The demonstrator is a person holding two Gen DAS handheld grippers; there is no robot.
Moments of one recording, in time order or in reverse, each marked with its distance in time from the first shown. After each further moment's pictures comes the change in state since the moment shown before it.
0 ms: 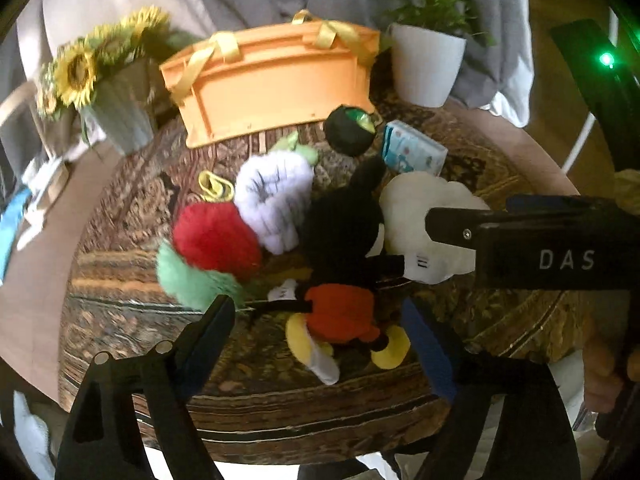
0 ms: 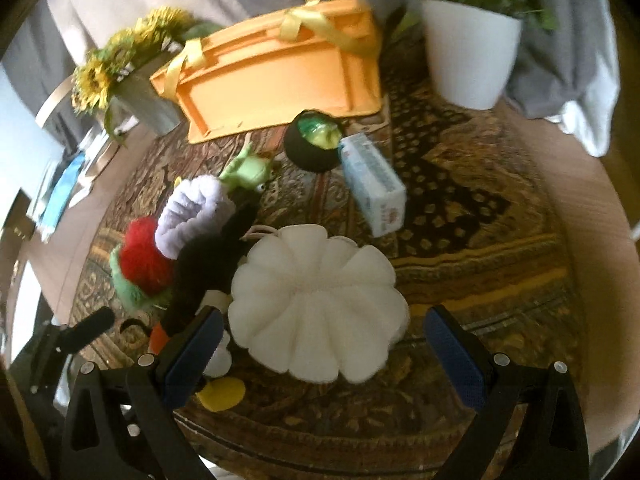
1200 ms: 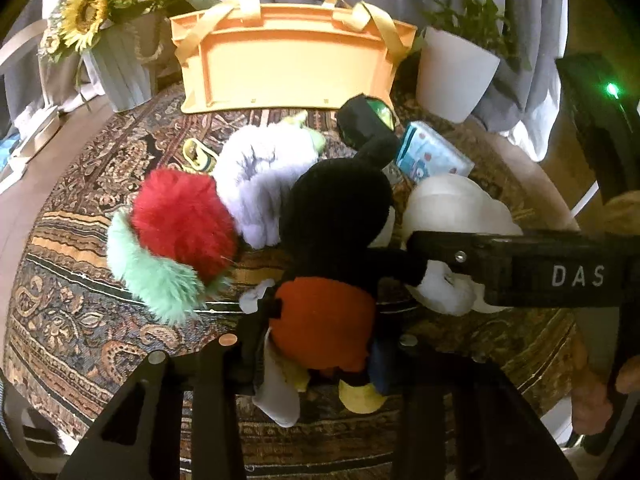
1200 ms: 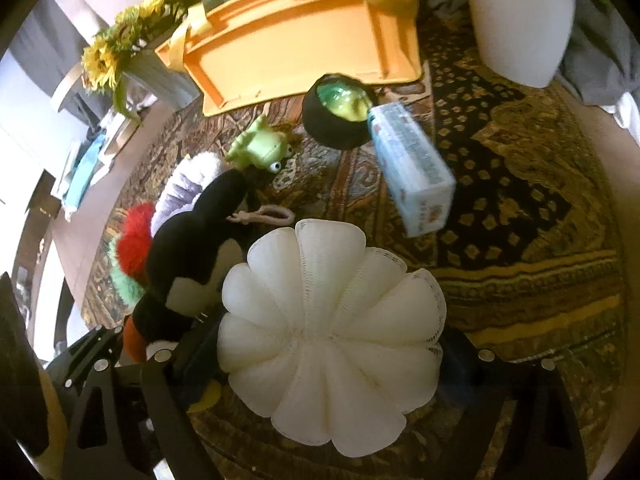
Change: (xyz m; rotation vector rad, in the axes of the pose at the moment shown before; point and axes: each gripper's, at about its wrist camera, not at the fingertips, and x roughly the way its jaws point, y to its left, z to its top) left arm 0.035 0.007 0.001 -0.164 -0.014 -0.057; right arm 0.033 -0.010 0.017 -0.027 0.096 0.135
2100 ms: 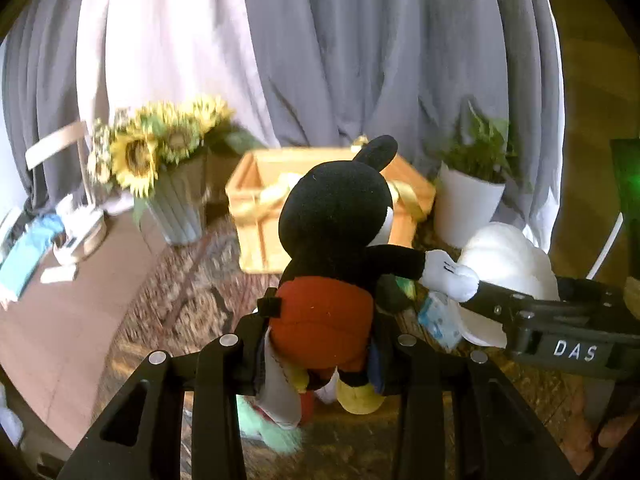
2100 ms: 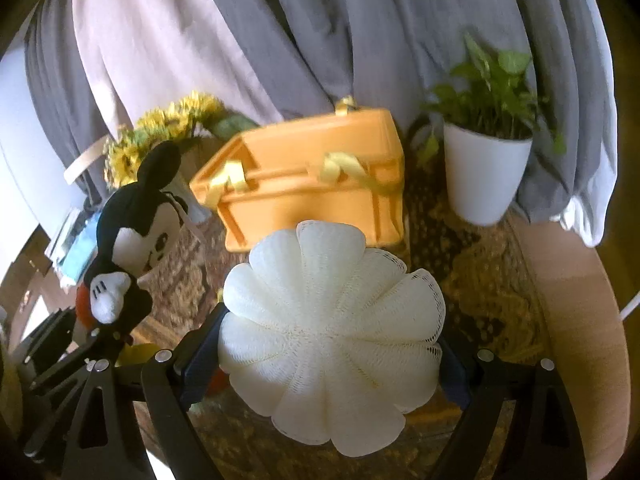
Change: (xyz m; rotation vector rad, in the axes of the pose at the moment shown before) left arm -0.095 0.029 0.096 0.043 -0.335 0.088; right arm -0.096 0.055 0.050 -0.014 -0.380 -0.121
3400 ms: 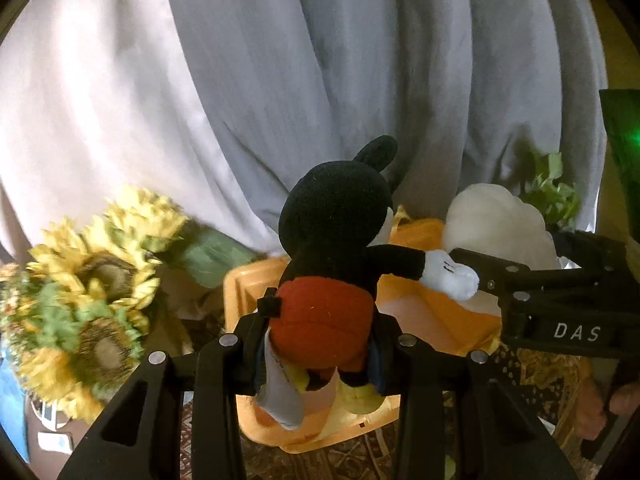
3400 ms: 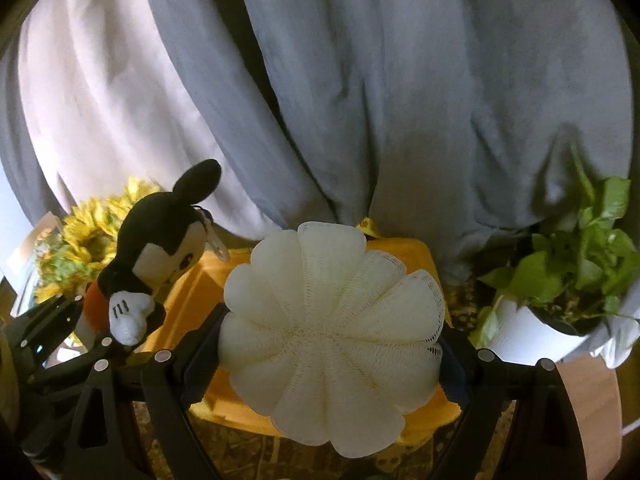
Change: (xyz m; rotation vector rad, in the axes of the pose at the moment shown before) left arm 0.182 0.049 0.180 0.205 0.030 -0.122; right arm 0.137 0.020 0.189 0.003 -0.076 -0.086
